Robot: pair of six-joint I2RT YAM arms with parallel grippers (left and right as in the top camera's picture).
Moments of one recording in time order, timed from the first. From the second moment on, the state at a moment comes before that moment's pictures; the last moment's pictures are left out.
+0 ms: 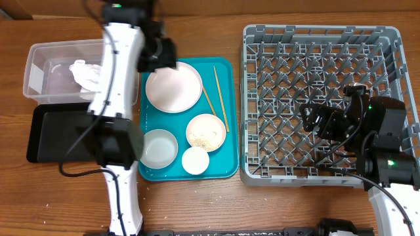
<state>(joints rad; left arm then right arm) -0.17 2.29 2.43 -1.60 0.16 -0.20 -0.12 0.99 0.87 -0.64 -0.41 0.23</state>
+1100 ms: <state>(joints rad) -0.40 1.64 1.18 -1.14 0.16 -0.22 -0.12 0.99 0.87 -0.66 -0.41 0.23</state>
